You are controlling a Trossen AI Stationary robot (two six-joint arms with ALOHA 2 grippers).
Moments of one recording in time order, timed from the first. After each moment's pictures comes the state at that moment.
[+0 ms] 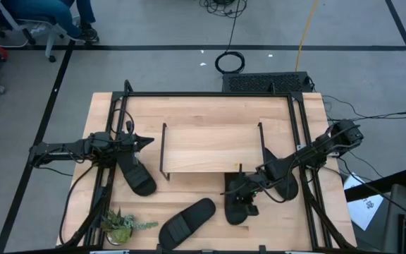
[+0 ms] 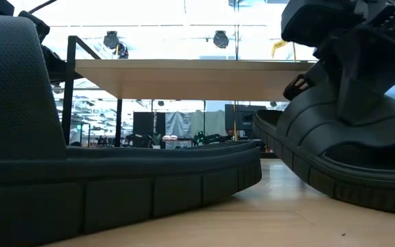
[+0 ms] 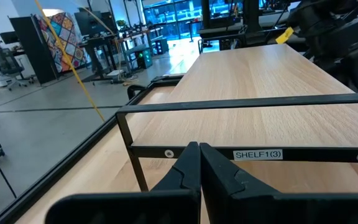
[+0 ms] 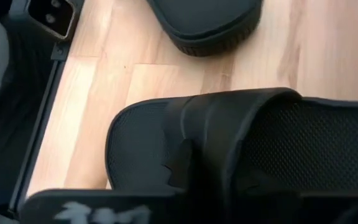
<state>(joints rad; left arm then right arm) 0.04 0.05 0.06 -0.10 -0.19 0.13 0.41 1.59 0.82 -0.15 -0.14 0.34</state>
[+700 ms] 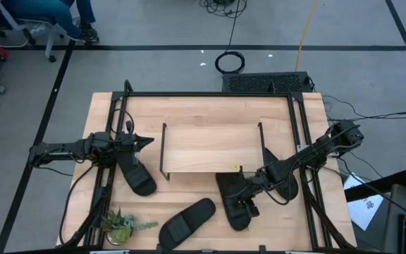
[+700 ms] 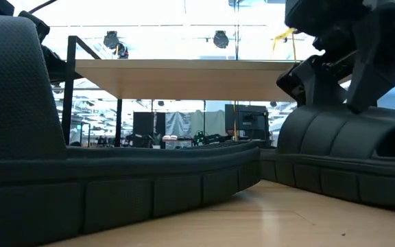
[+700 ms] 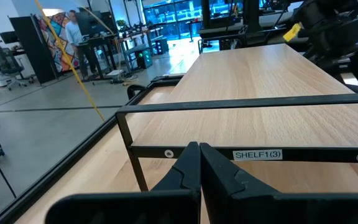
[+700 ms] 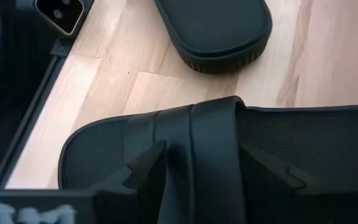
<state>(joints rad) 0.04 0.05 0.06 -0.10 -0.18 0.13 0.44 1.59 0.82 -0.10 -0.09 0.24</state>
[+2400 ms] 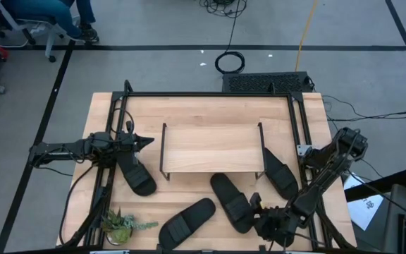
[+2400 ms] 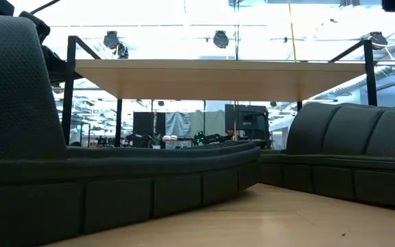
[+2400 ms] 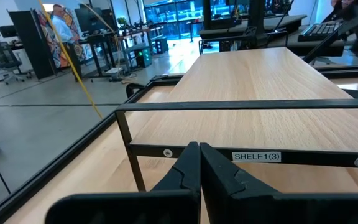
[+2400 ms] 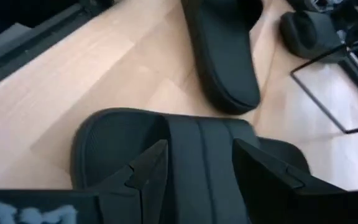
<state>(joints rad) 0.04 0.05 0.06 -0.10 -0.18 0.09 0.94 1.65 0.88 -0.14 0.67 0.00</state>
